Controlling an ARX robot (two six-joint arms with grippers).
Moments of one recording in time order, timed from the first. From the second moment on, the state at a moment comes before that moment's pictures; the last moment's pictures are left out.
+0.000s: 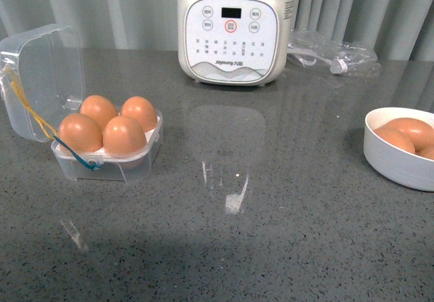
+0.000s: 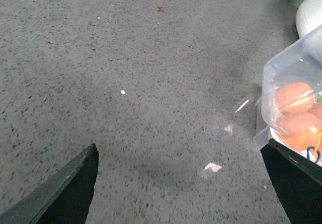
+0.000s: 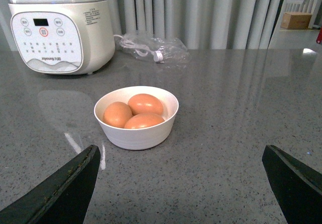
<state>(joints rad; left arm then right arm) 0.15 0.75 0.39 0.00 -0.03 -0.34 0.00 0.00 0.01 0.00 0.00 0.00</state>
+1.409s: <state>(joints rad) -0.09 0.91 0.47 0.28 -0.12 -0.16 0.00 0.00 0.01 0.00 0.00 0.00</state>
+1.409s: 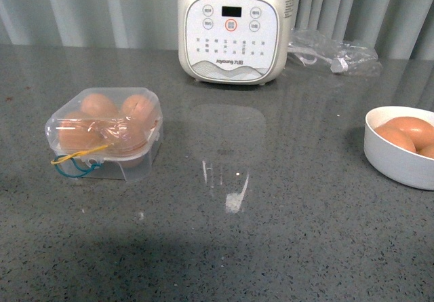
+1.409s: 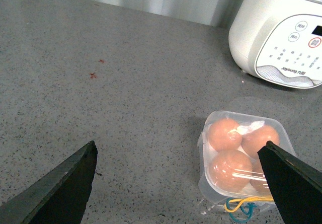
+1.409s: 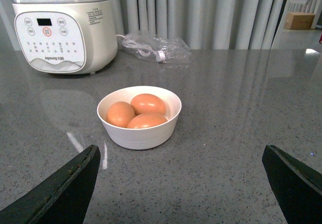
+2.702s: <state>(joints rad) 0.00 0.40 0.03 0.40 0.00 -0.01 0.00 0.00 0.01 0.00 0.00 0.00</state>
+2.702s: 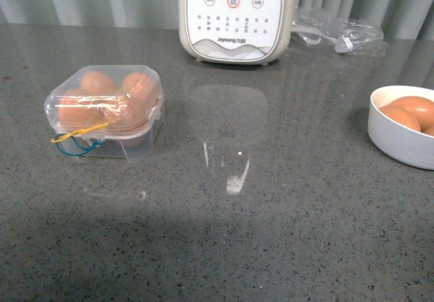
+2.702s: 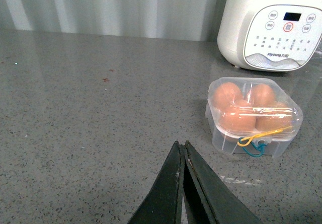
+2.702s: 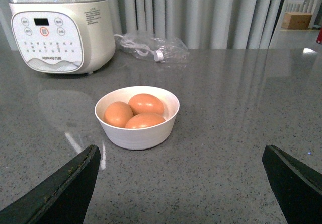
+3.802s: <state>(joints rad) 0.00 0.00 0.03 0.00 0.00 0.00 0.00 0.00 0.01 0.00 0.00 0.00</state>
